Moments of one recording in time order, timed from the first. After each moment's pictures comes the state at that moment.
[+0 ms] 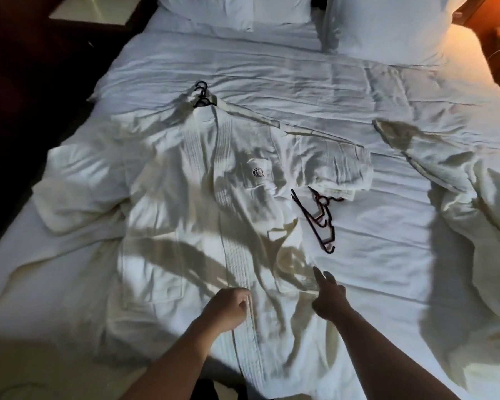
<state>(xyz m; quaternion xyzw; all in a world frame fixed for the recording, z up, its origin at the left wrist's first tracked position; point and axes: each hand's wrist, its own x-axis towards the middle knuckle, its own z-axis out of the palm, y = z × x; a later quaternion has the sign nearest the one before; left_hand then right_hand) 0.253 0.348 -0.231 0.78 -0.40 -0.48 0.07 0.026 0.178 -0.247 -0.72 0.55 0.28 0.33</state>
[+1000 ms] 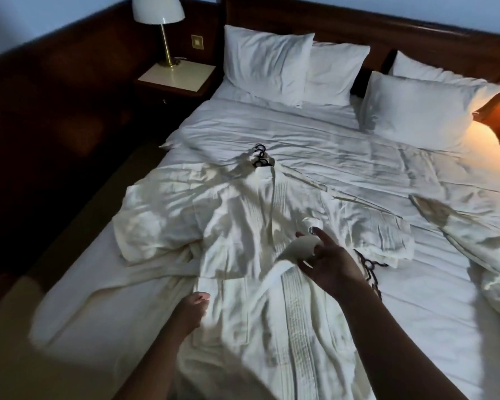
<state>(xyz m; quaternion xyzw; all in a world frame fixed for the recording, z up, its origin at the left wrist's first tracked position) 0.489 0.468 -0.184 0.80 -0.04 -0.46 0.38 0.289 0.197 -0.032 -0.23 0.41 -0.21 0.86</state>
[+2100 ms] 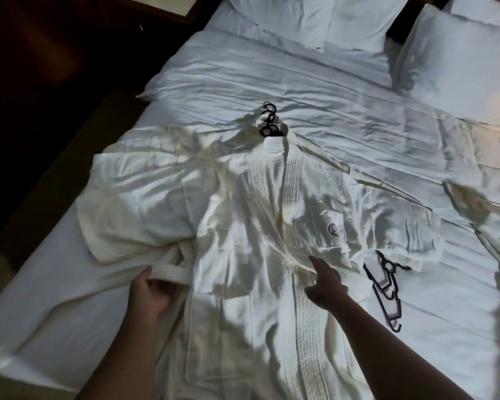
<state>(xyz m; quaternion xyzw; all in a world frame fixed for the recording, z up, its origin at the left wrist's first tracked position) 0.633 0.414 -0.270 0.45 0.41 -0.38 0.69 0.344 0.132 -0.227 -0.76 0.52 0.25 0.30</state>
